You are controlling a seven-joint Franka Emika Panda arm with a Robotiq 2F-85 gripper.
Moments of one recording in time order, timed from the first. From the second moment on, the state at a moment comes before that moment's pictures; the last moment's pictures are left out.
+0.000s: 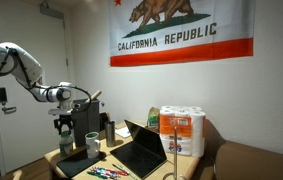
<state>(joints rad) 0.35 0.47 0.25 -1.80 -0.12 2.13 -0.17</state>
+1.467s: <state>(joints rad) 0.35 0.47 0.25 -1.82 -0.12 2.24 -0.17</state>
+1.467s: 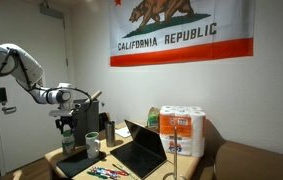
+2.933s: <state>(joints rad) 0.35 0.47 0.25 -1.85 -0.12 2.24 -0.17</state>
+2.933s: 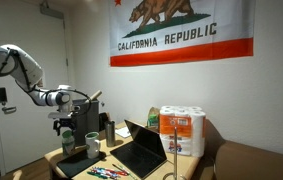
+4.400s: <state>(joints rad) 0.35 0.52 0.25 -1.85 -0.16 2.33 -0.17</state>
